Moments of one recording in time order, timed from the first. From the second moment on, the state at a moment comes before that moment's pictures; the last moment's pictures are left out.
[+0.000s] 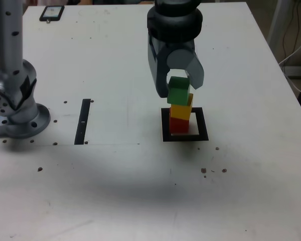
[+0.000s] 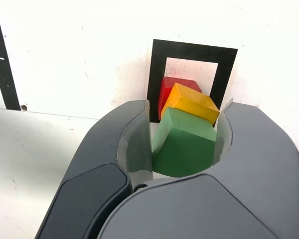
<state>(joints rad) -0.15 1.87 -1.57 1.30 0.11 -0.32</state>
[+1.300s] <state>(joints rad) -0.14 1.66 -1.53 1.36 0.13 -0.26</state>
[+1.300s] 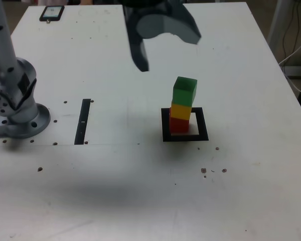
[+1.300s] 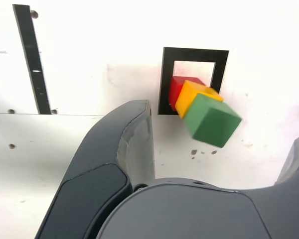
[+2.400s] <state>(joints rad) -0.12 1.42 -0.84 1.15 0.00 -0.10</state>
